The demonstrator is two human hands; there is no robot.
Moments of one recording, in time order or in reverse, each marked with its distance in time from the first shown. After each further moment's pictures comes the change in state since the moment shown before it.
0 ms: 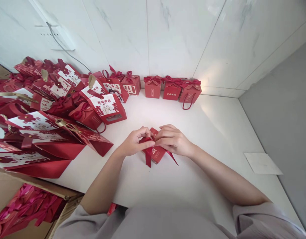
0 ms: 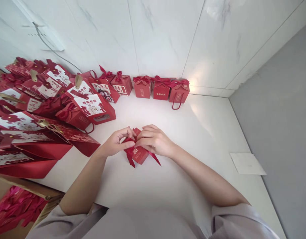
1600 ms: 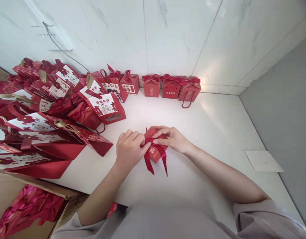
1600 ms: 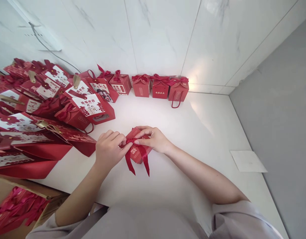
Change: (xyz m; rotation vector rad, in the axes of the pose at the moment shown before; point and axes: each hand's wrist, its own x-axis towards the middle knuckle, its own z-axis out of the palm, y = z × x) left_hand -0.025 0.012 0.028 1.152 0.512 0.193; right_hand 0.007 -0.010 0.012 0.972 0.137 0.863
